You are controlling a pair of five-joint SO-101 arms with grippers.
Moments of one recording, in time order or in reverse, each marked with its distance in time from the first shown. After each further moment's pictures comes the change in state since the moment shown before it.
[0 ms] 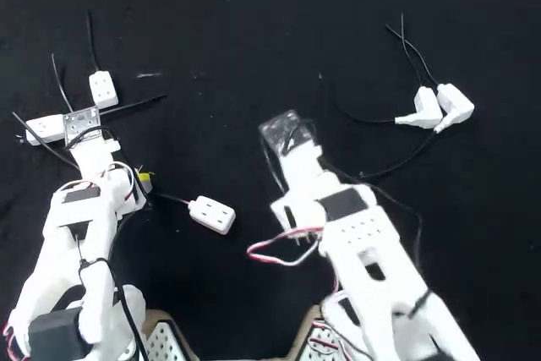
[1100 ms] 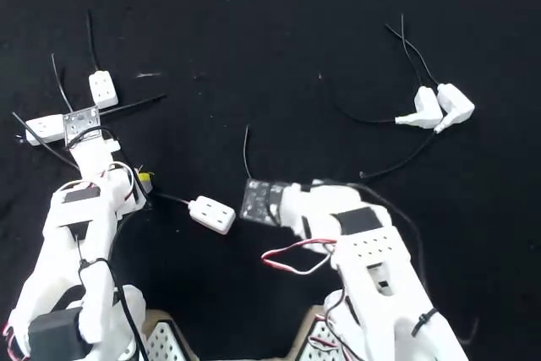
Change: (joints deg) left arm 0.0 0.0 0.0 0.0 0.0; right arm 6.5 -4.1 11.3 -6.1 54.8
